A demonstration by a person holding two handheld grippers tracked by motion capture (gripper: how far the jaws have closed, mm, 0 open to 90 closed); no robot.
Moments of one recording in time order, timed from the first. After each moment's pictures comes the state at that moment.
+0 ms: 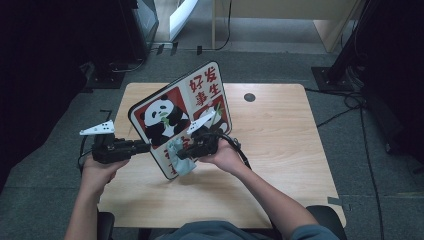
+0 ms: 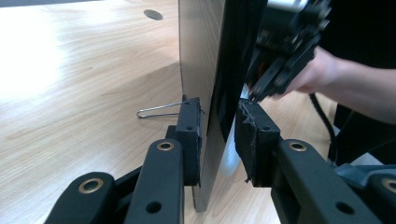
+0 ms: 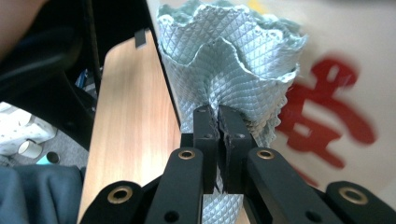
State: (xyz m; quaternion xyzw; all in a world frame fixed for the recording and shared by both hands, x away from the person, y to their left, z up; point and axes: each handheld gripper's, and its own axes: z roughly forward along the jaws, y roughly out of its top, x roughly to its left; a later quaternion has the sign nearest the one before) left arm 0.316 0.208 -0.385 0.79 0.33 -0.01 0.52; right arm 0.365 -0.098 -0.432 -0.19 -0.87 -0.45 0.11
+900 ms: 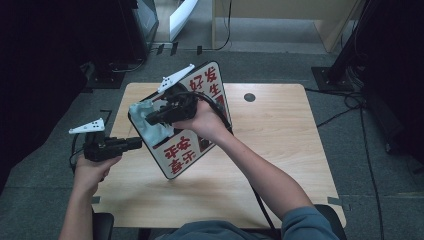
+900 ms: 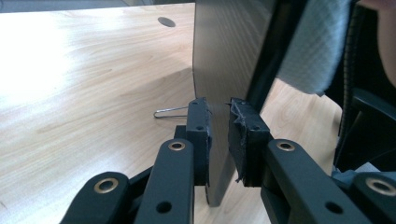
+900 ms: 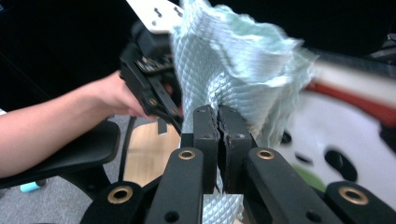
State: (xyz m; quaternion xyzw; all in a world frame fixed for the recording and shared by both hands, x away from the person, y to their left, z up) left arm 0.325 0.227 -0.386 0.78 0.34 0.00 0.53; right arm 0.380 -0.048 -0.285 -0.12 -0.86 -0.50 0.06
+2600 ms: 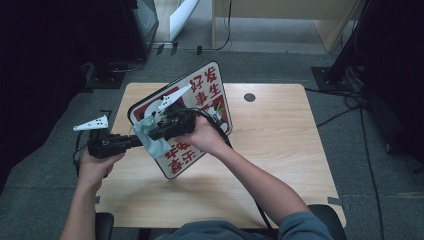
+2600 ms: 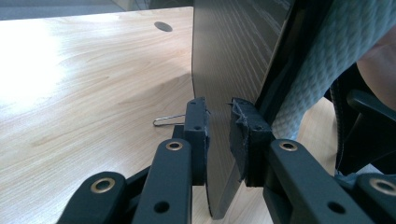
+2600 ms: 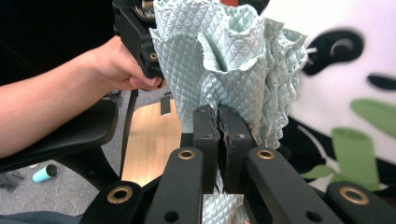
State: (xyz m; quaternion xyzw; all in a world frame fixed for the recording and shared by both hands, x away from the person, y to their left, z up) left arm 0.332 0.223 -0.389 0.77 0.33 -0.01 0.54; right arm 0.375 -0.043 -0.342 -0.13 -0.86 -0.48 0.09
